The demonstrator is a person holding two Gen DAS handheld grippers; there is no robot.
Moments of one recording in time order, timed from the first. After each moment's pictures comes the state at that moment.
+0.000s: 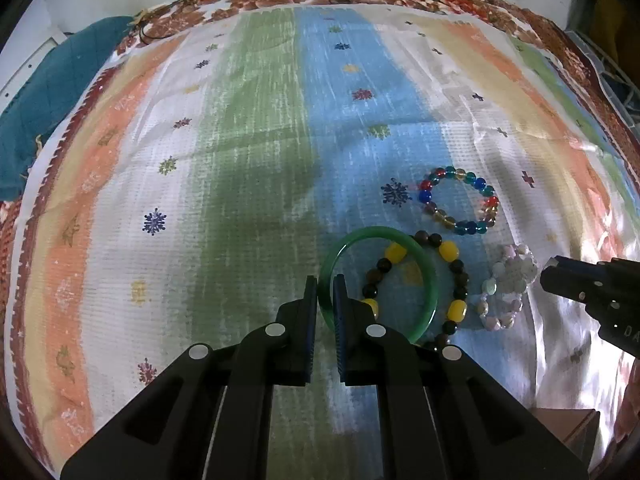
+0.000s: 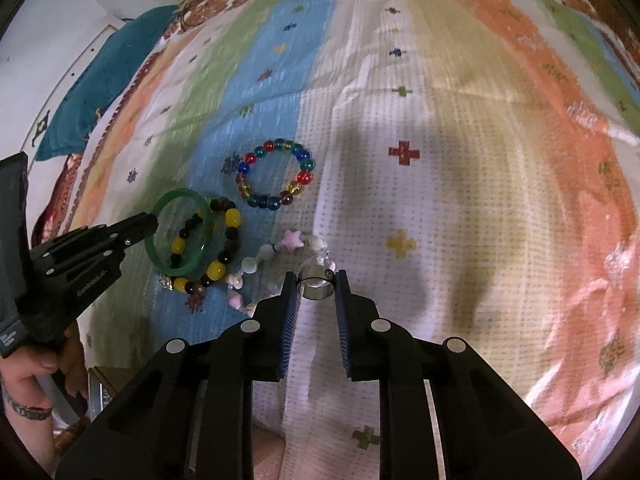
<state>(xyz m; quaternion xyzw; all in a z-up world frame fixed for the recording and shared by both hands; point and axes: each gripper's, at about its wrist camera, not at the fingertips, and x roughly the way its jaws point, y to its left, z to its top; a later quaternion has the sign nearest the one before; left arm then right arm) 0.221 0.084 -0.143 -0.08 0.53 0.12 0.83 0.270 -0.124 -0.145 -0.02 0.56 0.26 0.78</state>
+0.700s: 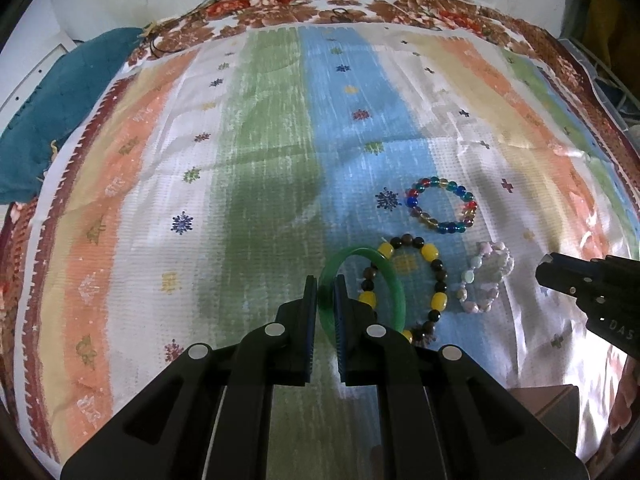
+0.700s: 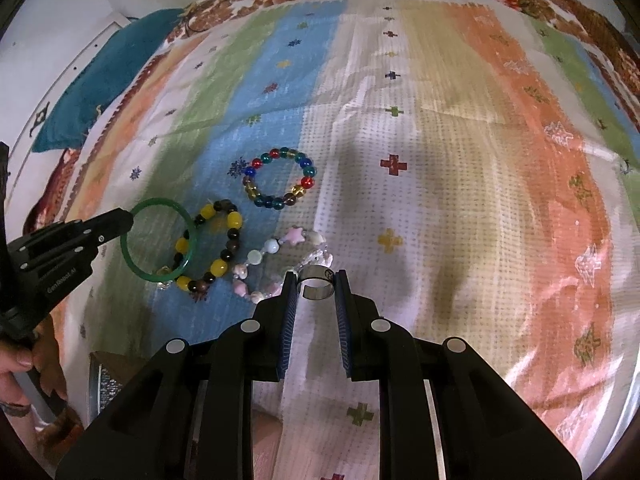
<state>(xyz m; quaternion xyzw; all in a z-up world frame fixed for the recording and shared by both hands) 0.198 0.080 -0.111 -0.07 0.52 0.13 0.84 0.252 -0.127 -0.127 -0.04 0.54 0.25 0.80</state>
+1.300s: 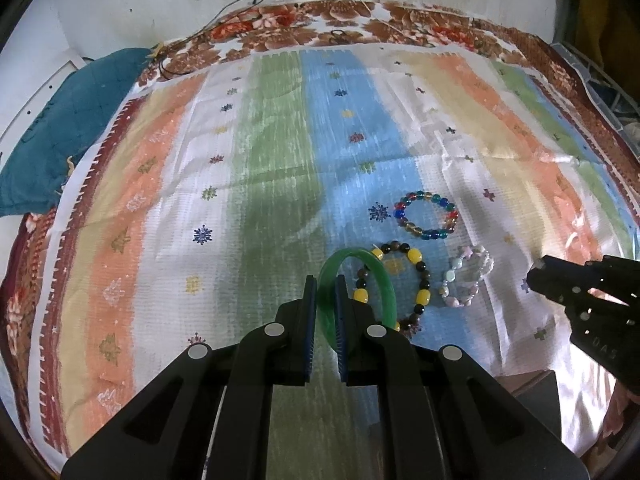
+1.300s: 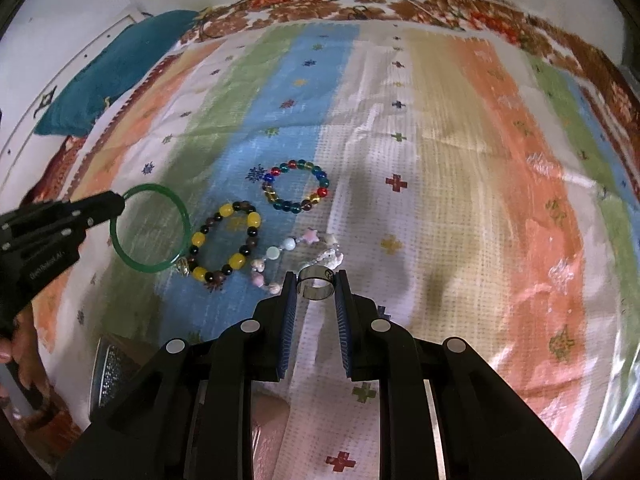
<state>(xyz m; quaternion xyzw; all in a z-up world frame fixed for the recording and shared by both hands) 0.182 0.068 -0.078 -0.05 0.49 0.14 0.86 0.224 -0.117 -0.104 -0.09 0.50 0.26 0.82</state>
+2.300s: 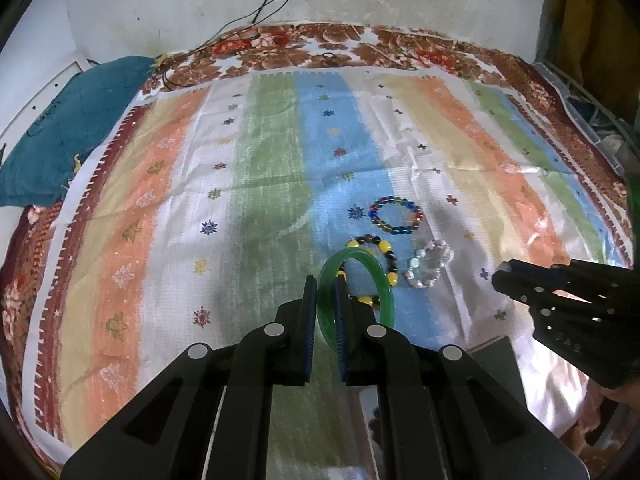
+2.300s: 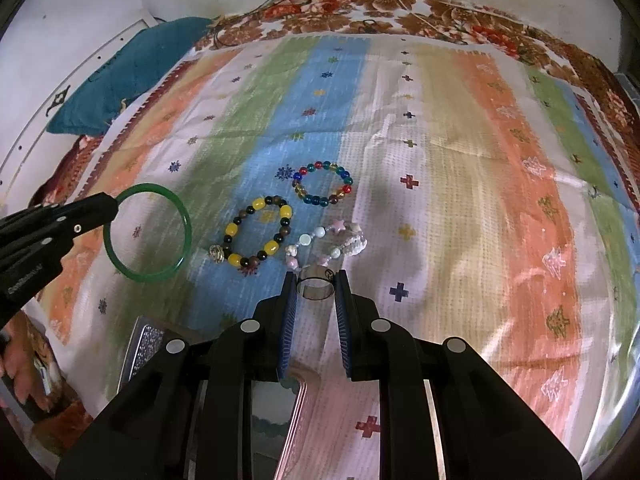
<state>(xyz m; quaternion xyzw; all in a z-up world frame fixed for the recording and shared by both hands) 0.136 0.054 -0.044 -0.07 0.46 0.12 0.88 0.190 -0.119 -0.084 -0.07 0.49 0.26 0.83</state>
